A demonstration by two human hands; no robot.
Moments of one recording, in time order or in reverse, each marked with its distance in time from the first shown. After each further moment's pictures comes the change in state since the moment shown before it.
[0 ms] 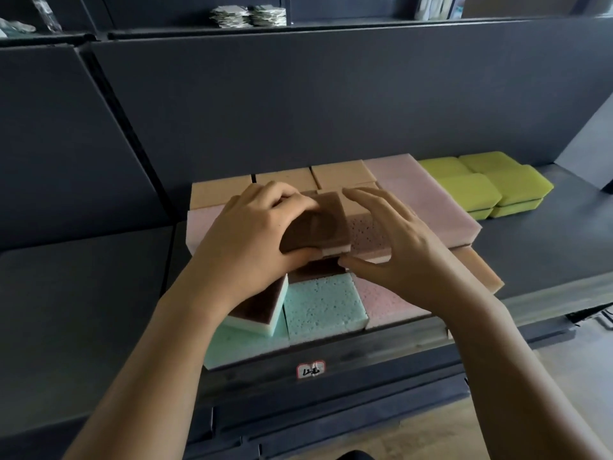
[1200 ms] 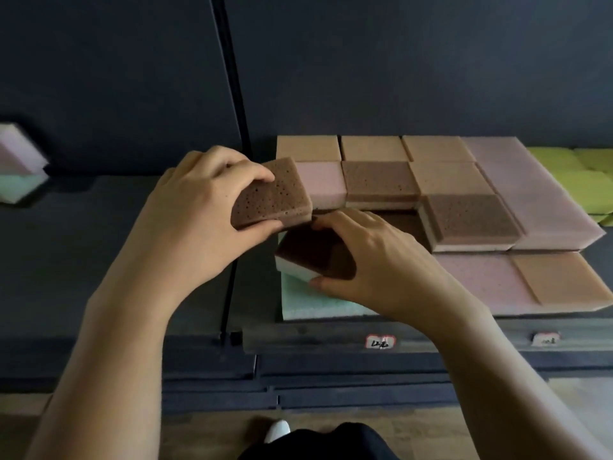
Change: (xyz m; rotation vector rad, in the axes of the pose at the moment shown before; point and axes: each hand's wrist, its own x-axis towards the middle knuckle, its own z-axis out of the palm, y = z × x) left_hand -0.098 -0.066 -0.061 0.105 0.087 -0.305; right_hand 0.031 -0.097 0.077 -0.132 -0.379 -0.076
